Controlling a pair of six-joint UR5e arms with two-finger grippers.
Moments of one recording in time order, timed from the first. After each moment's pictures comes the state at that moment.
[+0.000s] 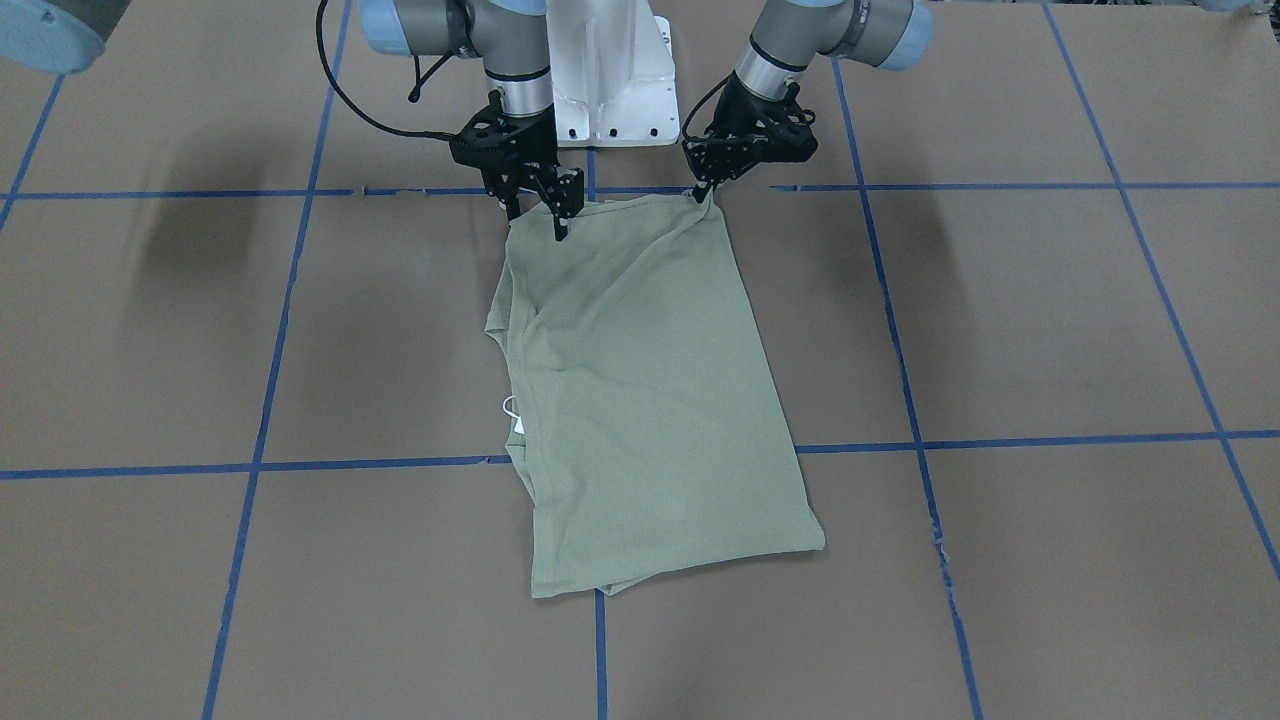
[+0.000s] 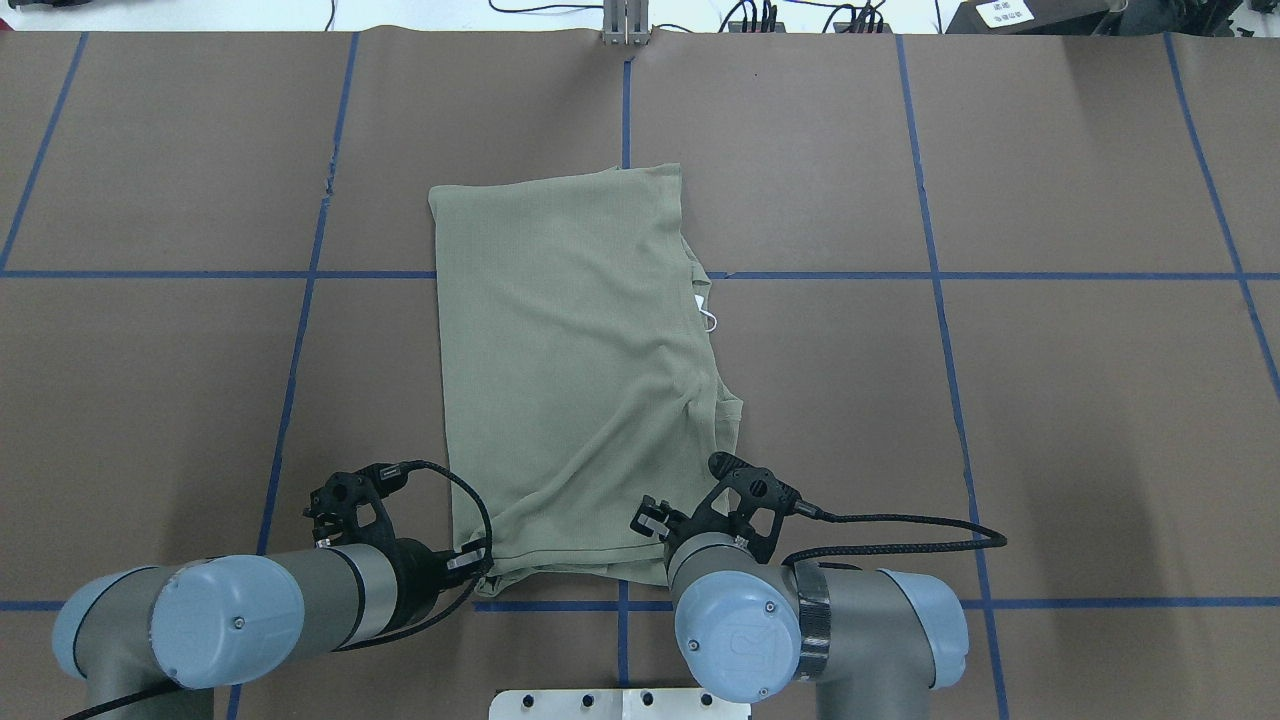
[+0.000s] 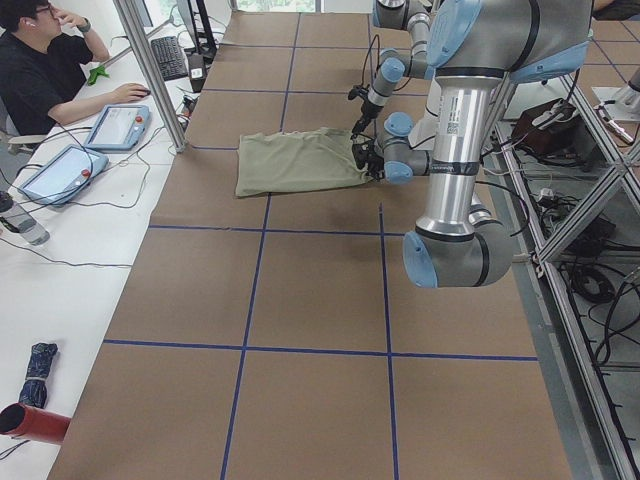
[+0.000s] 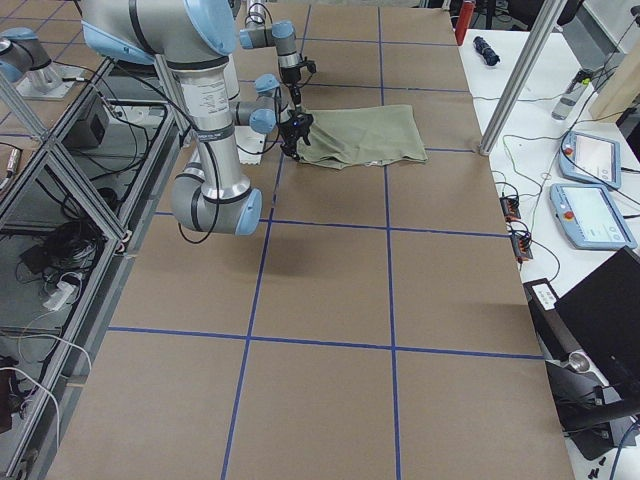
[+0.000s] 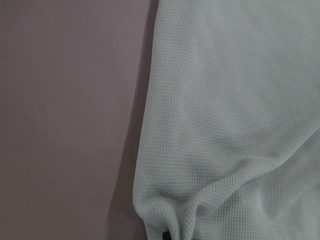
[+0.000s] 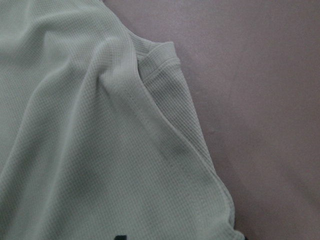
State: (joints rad) left arm -0.17 -1.76 -1.97 -2.12 -1.52 -1.80; right arm 0.12 -1.08 1.82 -1.51 1.29 1.99
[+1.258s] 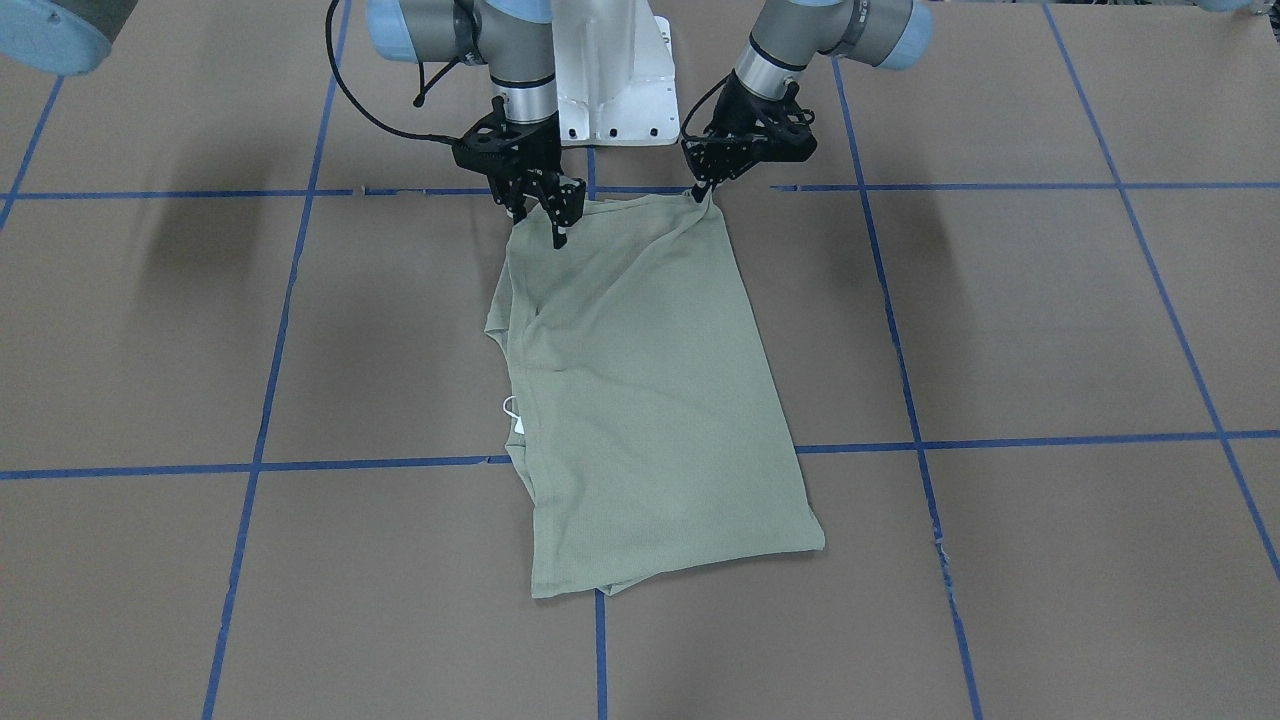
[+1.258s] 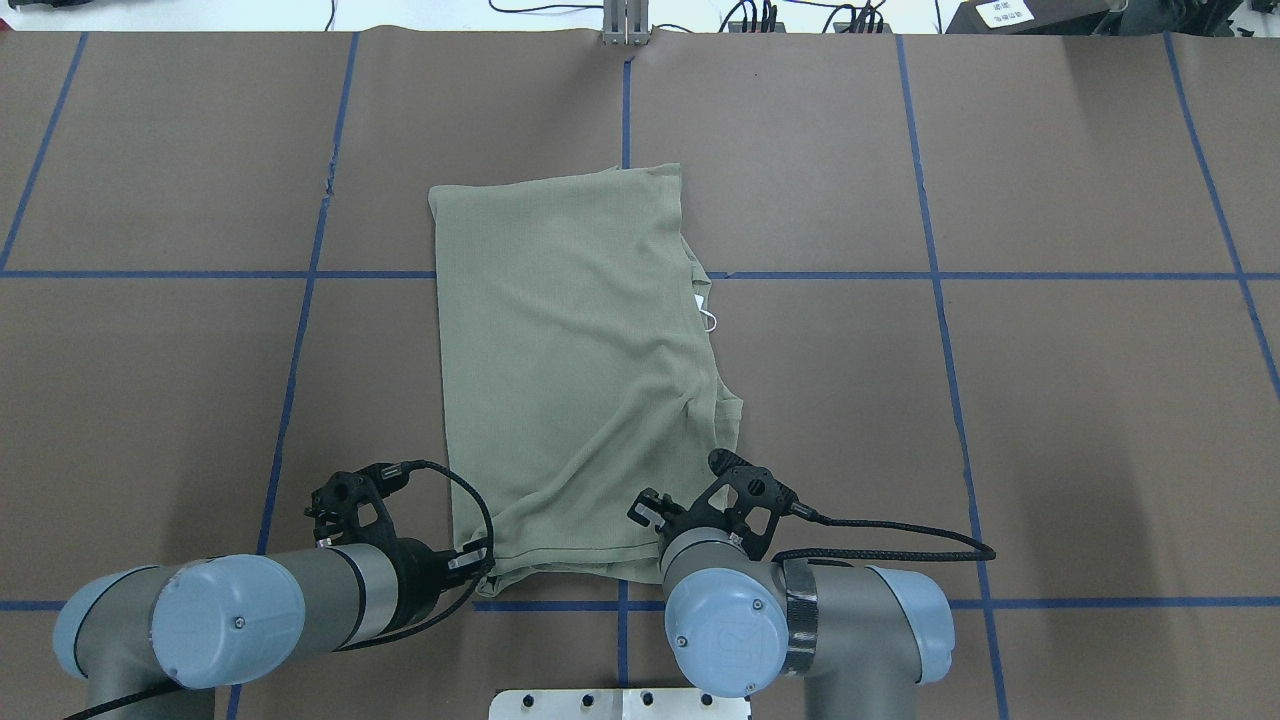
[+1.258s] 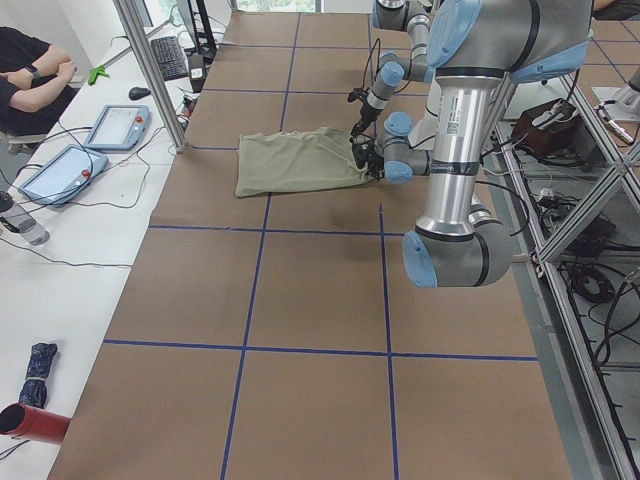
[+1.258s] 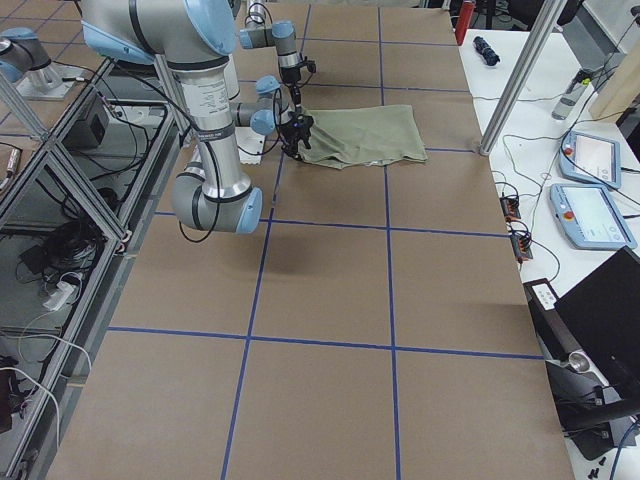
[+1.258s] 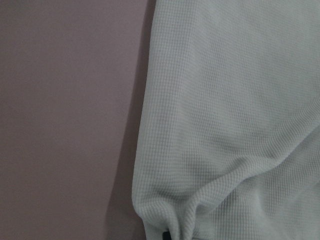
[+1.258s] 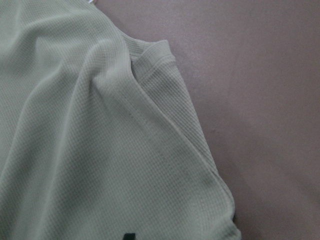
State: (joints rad) left arm -0.17 -1.76 -1.97 -2.12 -1.52 -1.80; right arm 0.12 -1.06 1.80 -1.50 1.27 2.06
